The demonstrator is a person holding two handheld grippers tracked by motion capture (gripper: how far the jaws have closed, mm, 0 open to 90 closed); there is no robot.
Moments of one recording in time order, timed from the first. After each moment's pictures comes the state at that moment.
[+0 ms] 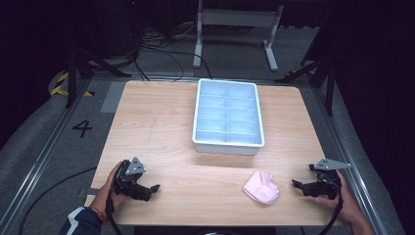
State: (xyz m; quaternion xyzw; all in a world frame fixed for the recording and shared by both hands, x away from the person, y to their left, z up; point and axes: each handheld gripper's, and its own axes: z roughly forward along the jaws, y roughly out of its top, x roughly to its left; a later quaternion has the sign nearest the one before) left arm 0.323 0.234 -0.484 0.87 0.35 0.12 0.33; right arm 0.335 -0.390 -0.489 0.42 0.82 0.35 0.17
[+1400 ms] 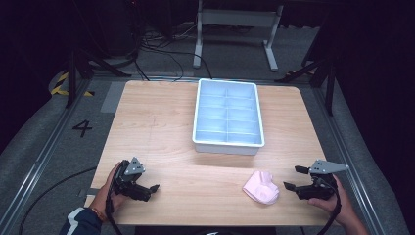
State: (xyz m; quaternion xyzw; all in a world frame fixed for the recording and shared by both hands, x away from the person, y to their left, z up) left arm 0.323 0.235 -0.484 0.87 0.35 0.13 0.33; right arm 0.314 -0.349 -0.452 0.34 0.84 0.39 0.14
